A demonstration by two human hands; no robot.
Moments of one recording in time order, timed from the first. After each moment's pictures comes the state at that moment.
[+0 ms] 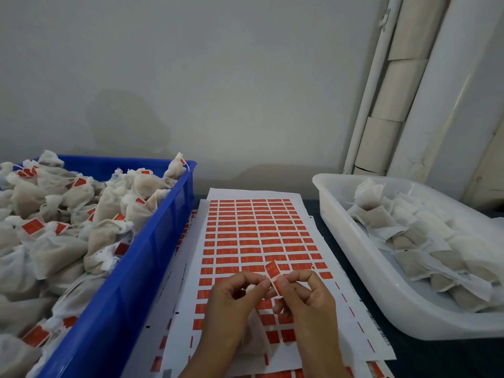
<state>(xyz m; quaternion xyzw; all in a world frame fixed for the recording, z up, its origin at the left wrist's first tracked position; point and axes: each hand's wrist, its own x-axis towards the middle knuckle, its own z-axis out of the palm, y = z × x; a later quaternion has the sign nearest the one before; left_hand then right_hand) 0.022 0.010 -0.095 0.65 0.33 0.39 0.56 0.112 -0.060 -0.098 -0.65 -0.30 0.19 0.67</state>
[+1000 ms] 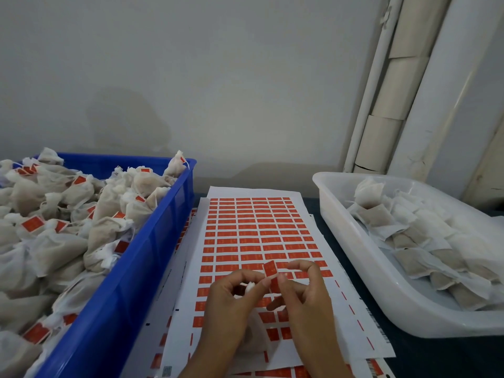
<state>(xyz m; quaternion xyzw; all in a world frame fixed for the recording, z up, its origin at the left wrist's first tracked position) 0.021 0.009 -0.097 0.66 0.34 0.41 0.54 0.110 -0.060 -0.096 -0.71 -0.34 0.14 0.60</state>
